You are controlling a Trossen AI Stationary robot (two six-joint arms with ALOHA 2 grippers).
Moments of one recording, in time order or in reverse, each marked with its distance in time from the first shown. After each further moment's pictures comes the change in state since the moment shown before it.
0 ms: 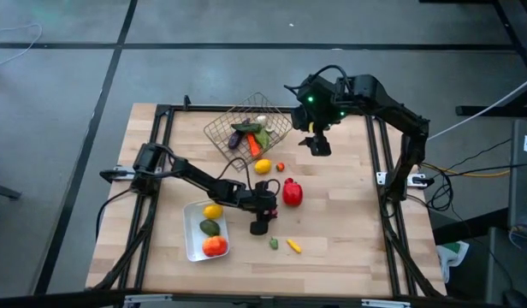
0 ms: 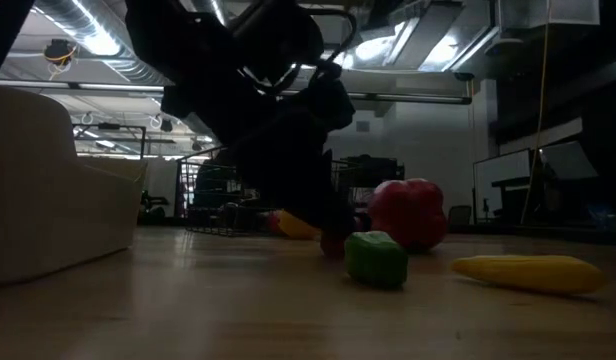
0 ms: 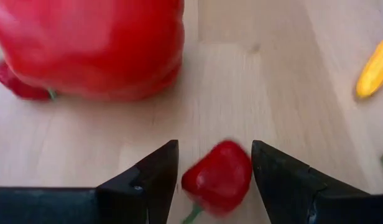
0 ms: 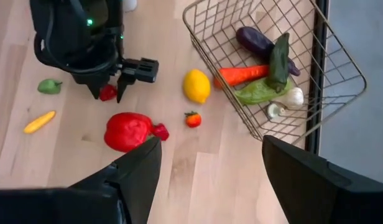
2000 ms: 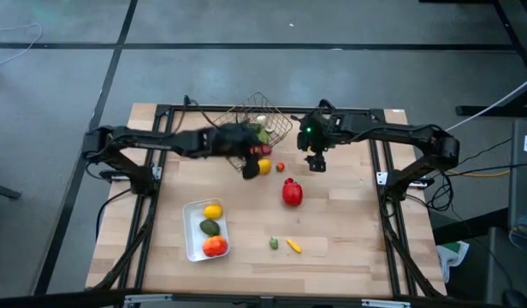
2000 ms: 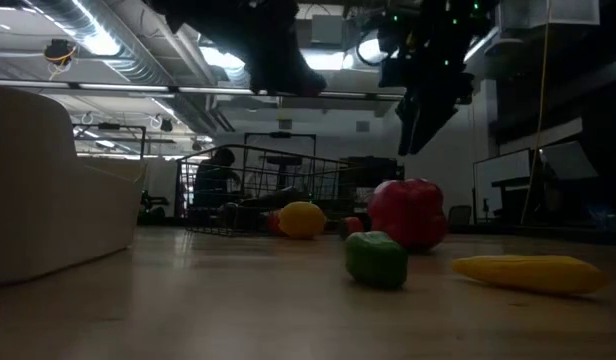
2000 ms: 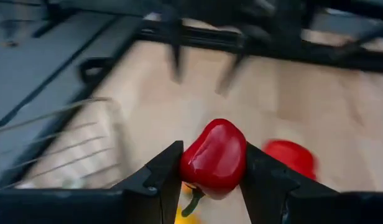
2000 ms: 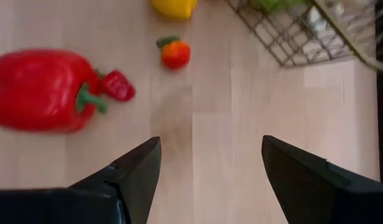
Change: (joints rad) left arm 0.329 -0.524 0.000 -0.261 -0.008 0.099; right arm -0.093 -0.304 -1.133 0.742 0.058 0.053
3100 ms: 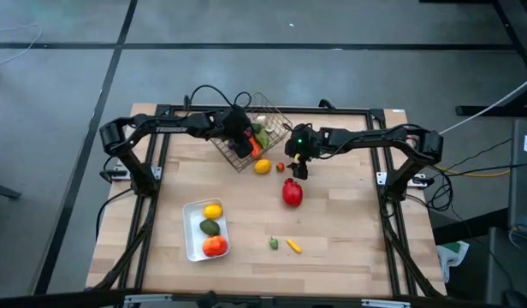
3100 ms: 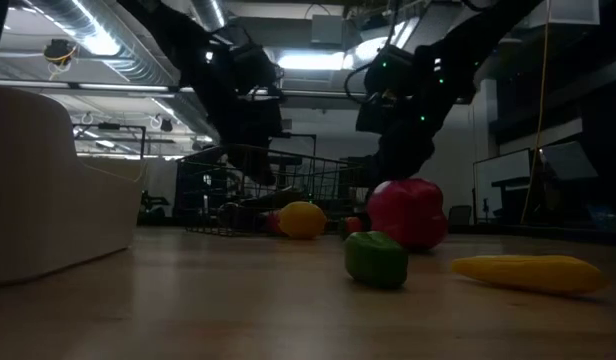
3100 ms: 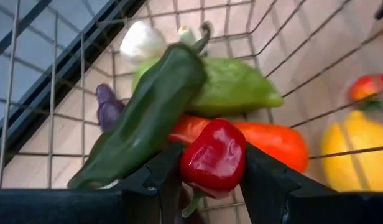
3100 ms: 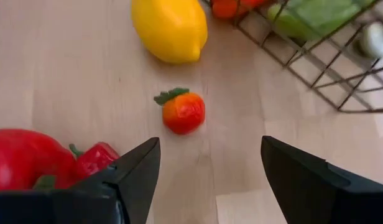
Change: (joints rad) left arm 0.316 0.175 0.000 -0.257 0.002 -0.011; right arm 0.001 0.150 -0.227 0.551 -0.079 0.134
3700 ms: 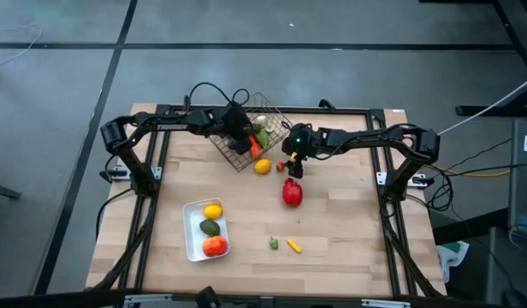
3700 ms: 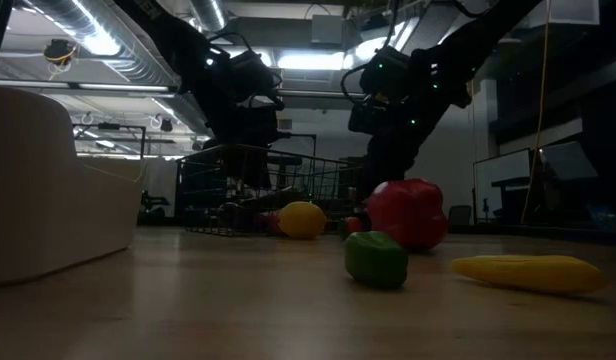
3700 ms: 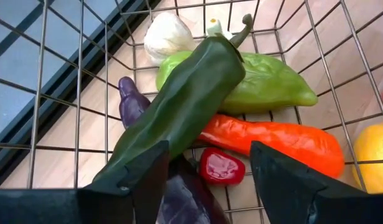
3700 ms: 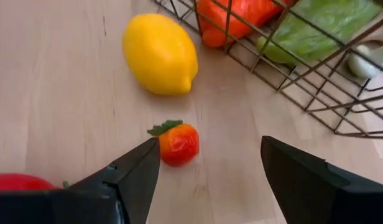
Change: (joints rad) left arm 0.043 0.016 0.000 0.003 -0.001 0.010; right arm 0.000 0.032 0.001 0.100 0.000 0.052
